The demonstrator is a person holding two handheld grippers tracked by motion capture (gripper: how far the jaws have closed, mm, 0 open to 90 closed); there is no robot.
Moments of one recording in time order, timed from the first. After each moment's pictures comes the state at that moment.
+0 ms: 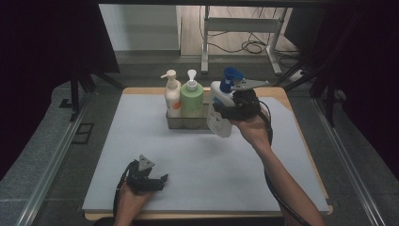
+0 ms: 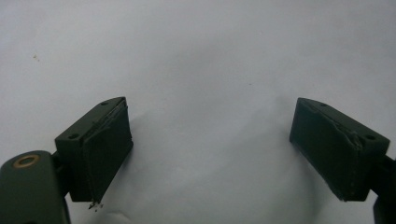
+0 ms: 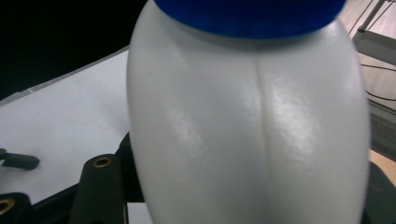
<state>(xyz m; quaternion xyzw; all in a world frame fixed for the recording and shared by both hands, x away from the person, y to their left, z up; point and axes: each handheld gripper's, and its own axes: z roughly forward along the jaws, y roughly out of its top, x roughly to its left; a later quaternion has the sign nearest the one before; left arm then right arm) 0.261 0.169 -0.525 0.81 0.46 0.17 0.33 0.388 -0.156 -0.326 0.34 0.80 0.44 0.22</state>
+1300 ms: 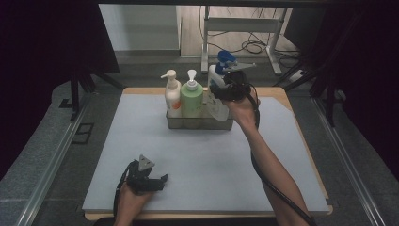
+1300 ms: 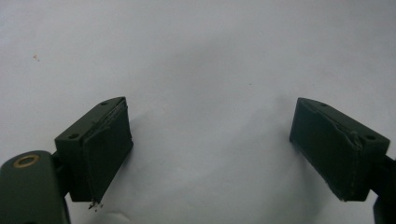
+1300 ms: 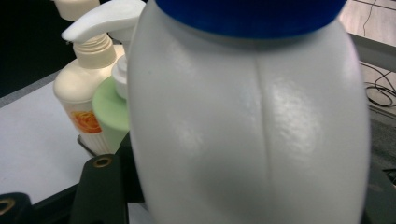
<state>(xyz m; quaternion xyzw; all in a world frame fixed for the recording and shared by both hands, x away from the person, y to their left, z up) 0.261 0.169 -0.525 0.81 0.46 0.17 0.33 0.451 -0.135 -0.325 0.39 0.78 0.42 0.25</state>
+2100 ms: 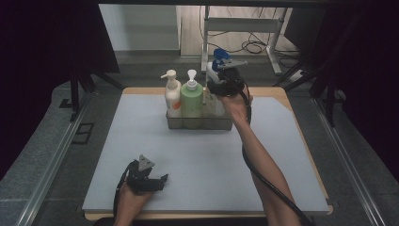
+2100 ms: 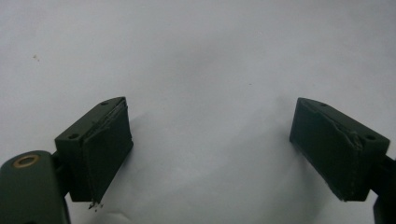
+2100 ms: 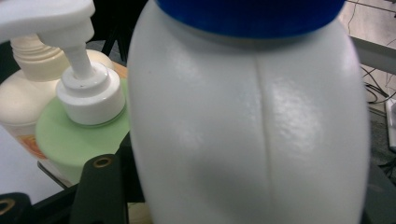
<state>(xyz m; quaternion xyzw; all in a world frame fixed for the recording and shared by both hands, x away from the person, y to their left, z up) 0.261 0.169 -0.525 0.80 0.46 0.17 0.33 0.482 -0.122 -0.342 0.40 0.77 0.42 0.27</state>
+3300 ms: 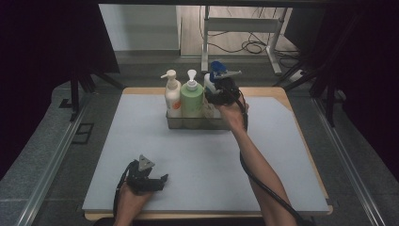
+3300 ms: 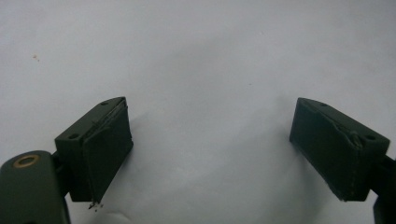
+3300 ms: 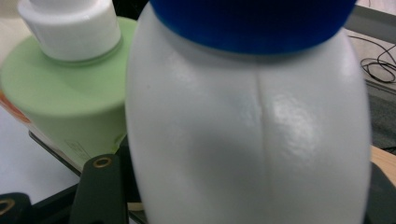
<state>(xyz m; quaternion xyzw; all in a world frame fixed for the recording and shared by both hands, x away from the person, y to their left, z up) 0.261 0.169 -0.525 0.81 0.46 0.17 0.33 0.483 -0.117 -0.380 0.42 0.78 0.39 0.24</state>
